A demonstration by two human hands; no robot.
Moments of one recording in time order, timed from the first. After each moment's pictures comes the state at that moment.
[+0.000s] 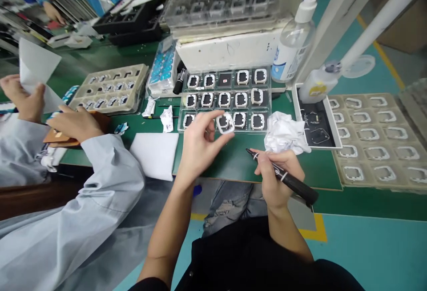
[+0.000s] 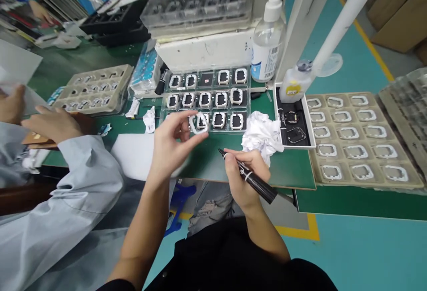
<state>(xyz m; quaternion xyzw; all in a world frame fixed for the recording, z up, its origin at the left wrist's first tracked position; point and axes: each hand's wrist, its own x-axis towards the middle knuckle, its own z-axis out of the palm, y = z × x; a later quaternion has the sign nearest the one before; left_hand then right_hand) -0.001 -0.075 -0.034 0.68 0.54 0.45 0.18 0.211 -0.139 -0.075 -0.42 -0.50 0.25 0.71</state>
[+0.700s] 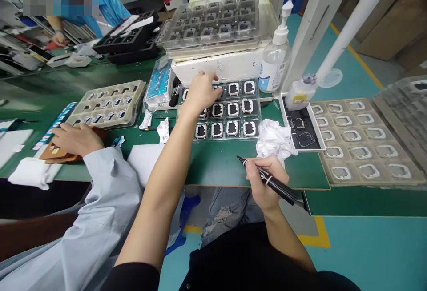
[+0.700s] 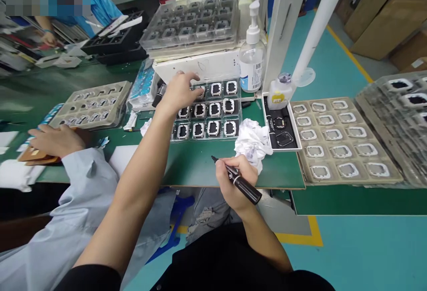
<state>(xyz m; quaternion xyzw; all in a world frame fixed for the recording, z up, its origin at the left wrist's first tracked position) 0.000 0.128 -0.005 0.74 0.63 0.19 0.08 0.210 -0.142 -0.082 -0.44 -0.52 0.26 0.68</state>
